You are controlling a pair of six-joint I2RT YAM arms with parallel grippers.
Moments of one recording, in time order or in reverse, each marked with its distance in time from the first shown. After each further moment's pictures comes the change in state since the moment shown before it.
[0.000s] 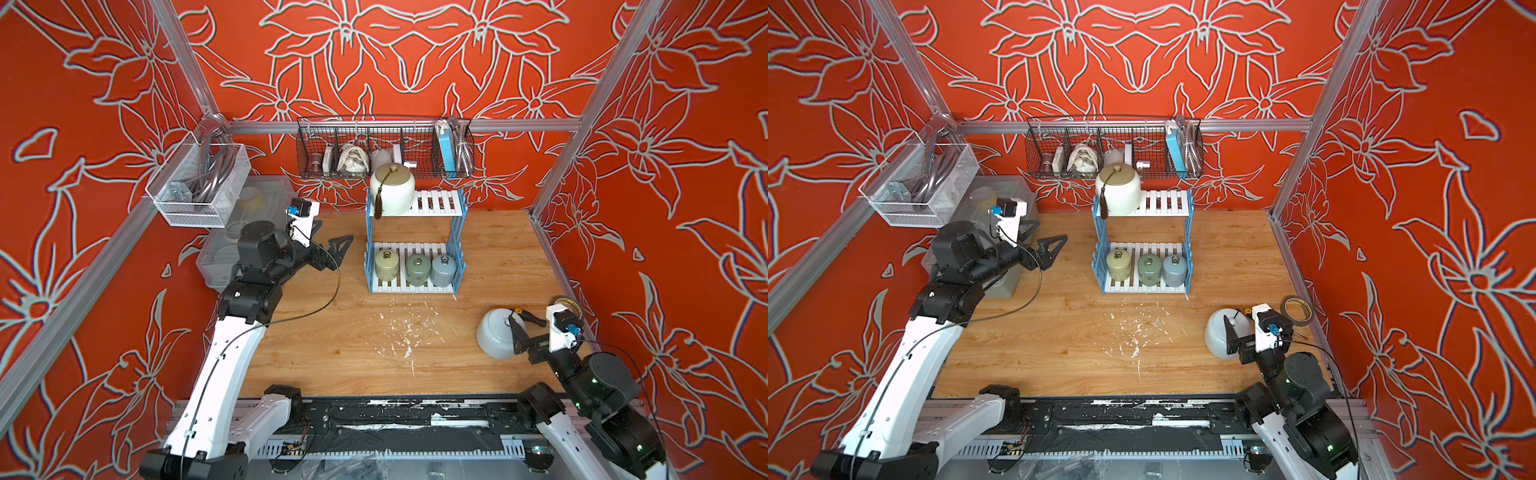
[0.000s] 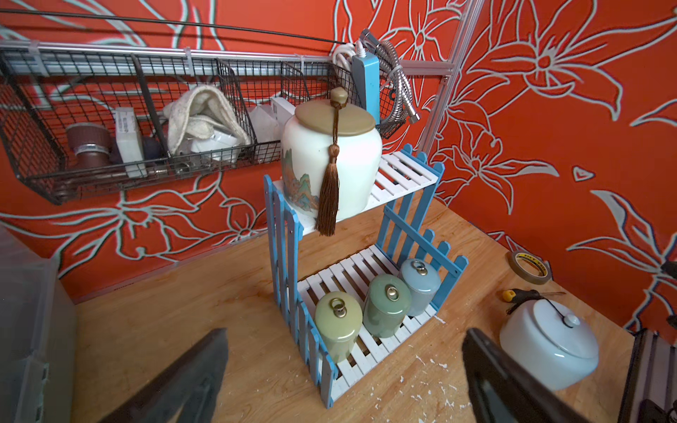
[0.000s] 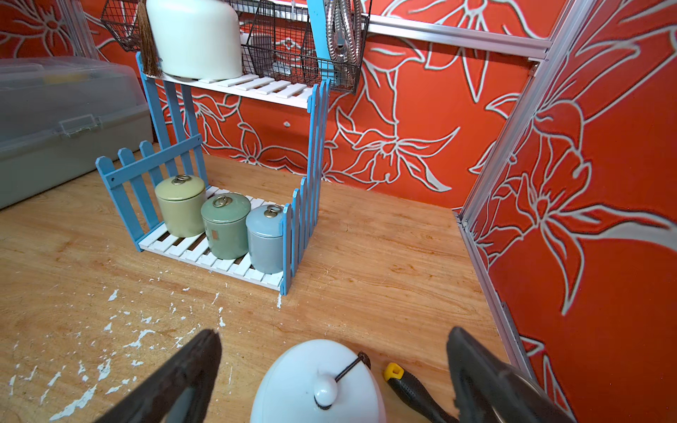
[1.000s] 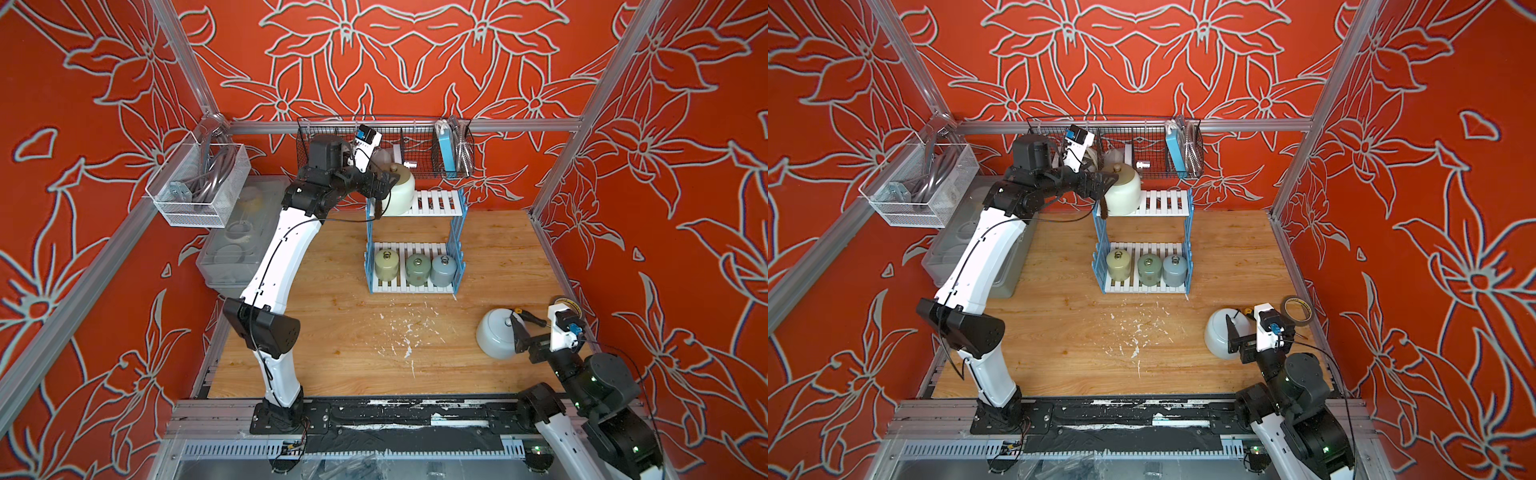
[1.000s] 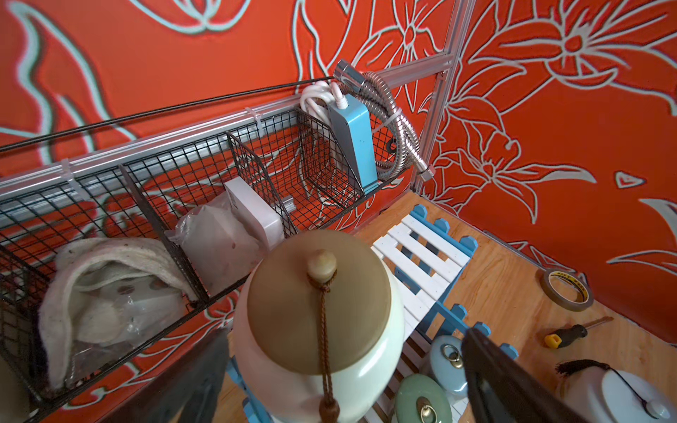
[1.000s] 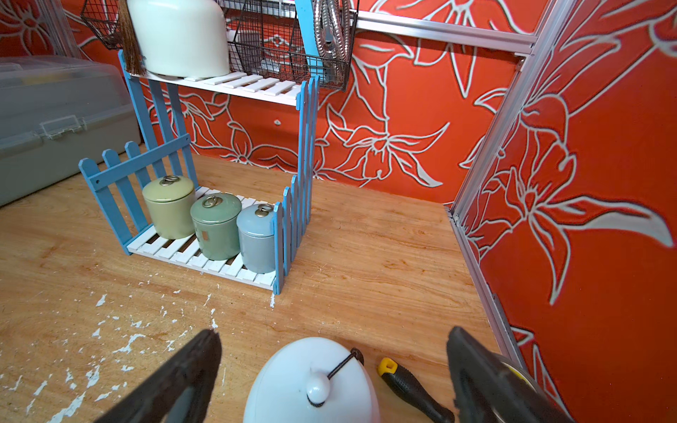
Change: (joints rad) left arm -0.198 0.834 1.045 -0.293 -0.127 0.113; right arm -0.090 0.000 0.000 -0.004 -0.051 -0.005
